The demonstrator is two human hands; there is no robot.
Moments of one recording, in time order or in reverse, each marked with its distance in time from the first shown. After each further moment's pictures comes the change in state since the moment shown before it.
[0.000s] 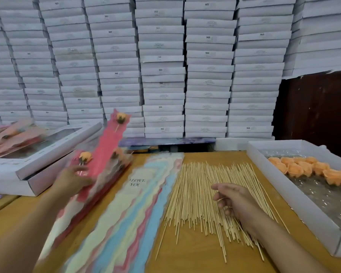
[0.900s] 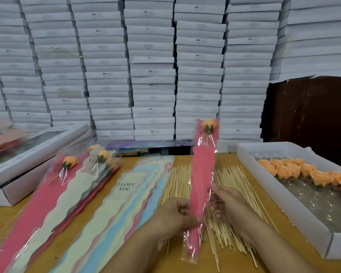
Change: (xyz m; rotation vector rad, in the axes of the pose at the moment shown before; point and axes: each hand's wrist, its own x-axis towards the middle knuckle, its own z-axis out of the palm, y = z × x) left_hand -0.156 0.059 0.185 -0.346 -0.949 0.113; right_hand -0.005 -0.006 0.003 0.113 -0.021 0.031
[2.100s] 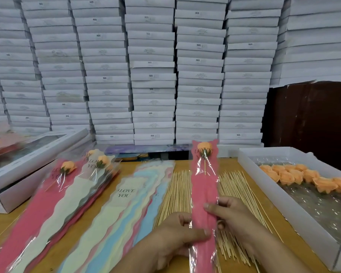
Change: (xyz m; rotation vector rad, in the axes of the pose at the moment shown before) left_hand -0.003 -0.007 0.005 -0.119 -0.073 -0.118; right_hand -0.008 -0.005 0.005 -0.142 -0.004 0.013
